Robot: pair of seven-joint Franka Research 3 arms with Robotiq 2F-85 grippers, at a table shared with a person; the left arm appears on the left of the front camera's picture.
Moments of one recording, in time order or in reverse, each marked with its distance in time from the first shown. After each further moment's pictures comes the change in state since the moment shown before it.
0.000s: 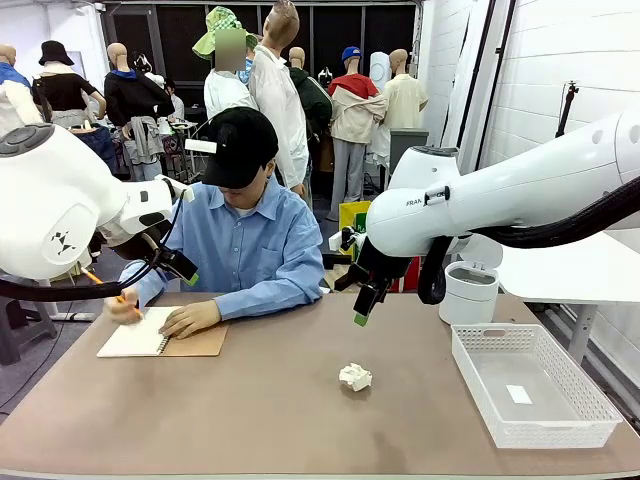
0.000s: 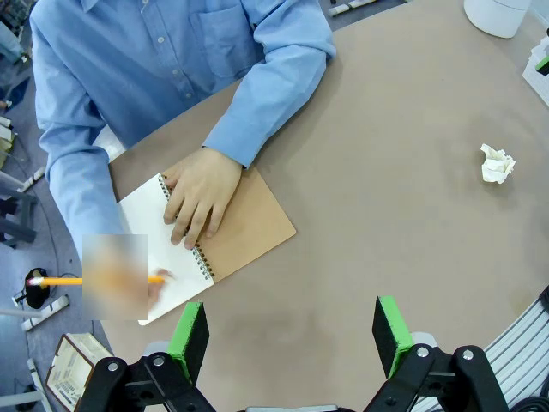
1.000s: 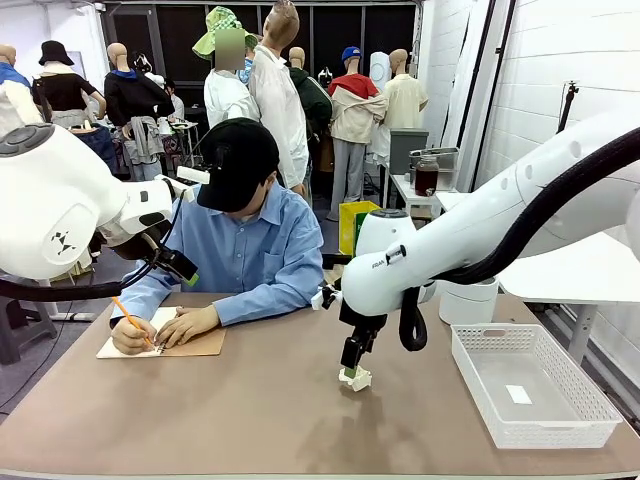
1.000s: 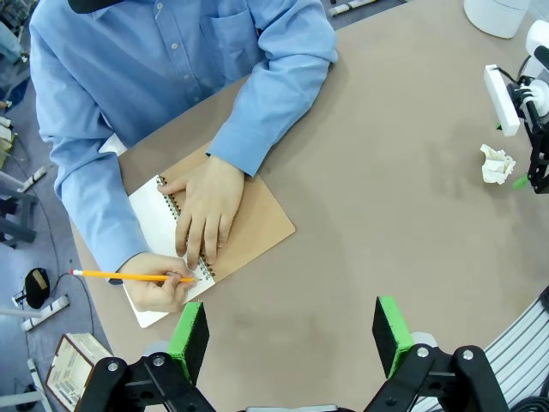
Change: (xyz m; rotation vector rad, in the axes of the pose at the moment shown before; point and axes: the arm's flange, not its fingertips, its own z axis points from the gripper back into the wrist) left arm 0.000 0.000 0.000 0.000 0.000 0.000; right arm 0.003 0.013 -0.121 0.041 0.147 0.034
